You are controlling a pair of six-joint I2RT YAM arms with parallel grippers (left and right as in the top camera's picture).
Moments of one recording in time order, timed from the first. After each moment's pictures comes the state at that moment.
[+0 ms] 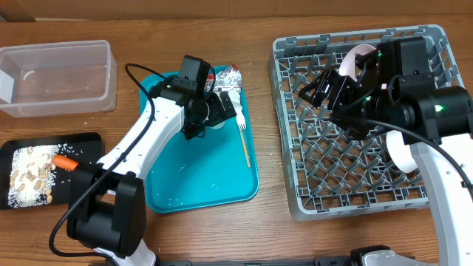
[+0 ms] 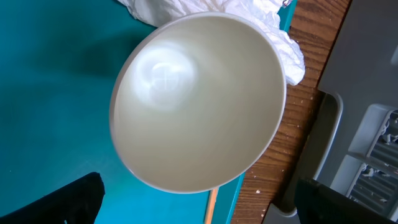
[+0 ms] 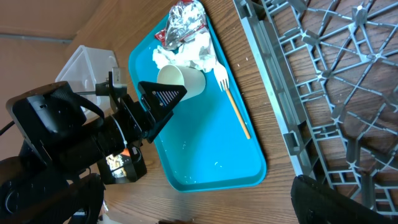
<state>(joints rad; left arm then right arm) -0.32 1.81 1.34 -0.76 0.23 -0.74 0.16 1.40 1.62 -1.25 -0.46 0.67</state>
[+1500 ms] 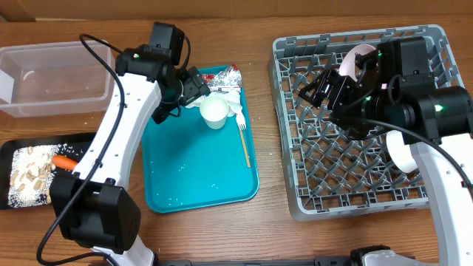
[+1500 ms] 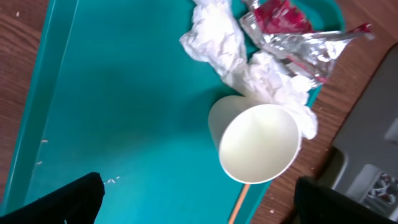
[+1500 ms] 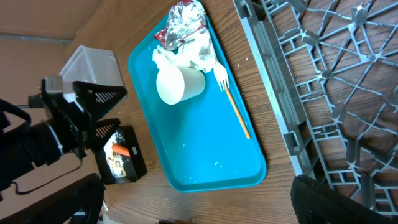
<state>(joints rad) -0.22 1.81 1.67 -1.15 0.03 -0.78 0.16 1.40 1.62 -1.25 -0.46 0.67</state>
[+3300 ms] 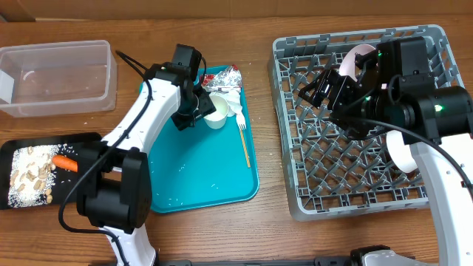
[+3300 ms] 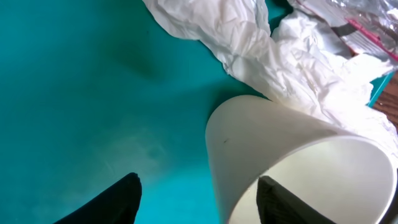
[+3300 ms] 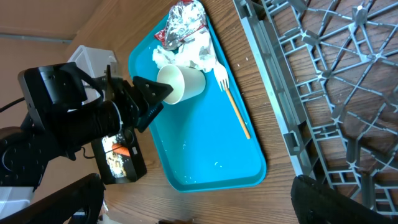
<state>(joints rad) -0.26 1.95 1.51 -0.94 0.08 -0.76 0.16 1.40 1.62 -1.25 -0.46 0.67</state>
